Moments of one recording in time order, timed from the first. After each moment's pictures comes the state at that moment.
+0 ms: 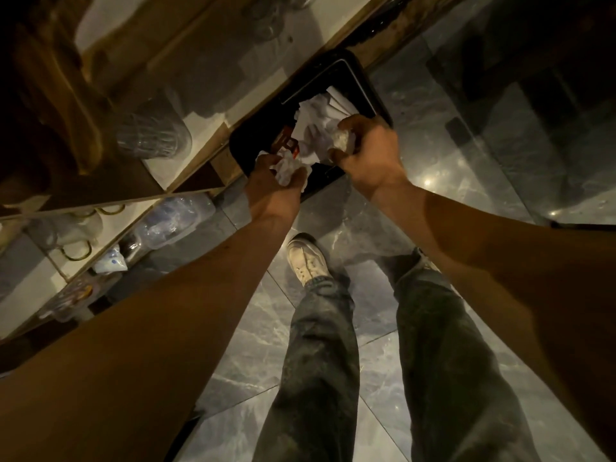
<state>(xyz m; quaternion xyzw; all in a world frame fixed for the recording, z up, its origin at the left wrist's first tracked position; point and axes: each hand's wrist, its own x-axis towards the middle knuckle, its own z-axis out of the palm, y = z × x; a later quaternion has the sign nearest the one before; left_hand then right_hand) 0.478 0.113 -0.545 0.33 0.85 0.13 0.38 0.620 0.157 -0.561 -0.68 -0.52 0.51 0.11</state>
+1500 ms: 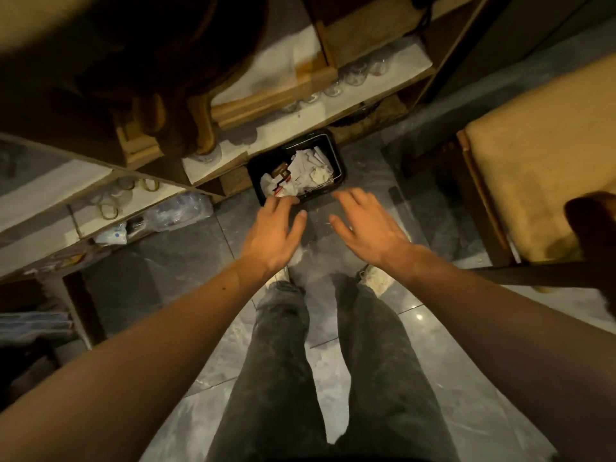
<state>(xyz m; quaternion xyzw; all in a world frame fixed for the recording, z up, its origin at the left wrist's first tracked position) 0.522 0.022 -0.341 0.57 0.73 0.07 0.36 0.707 0.074 -0.350 -0.50 -0.78 0.37 -0.02</state>
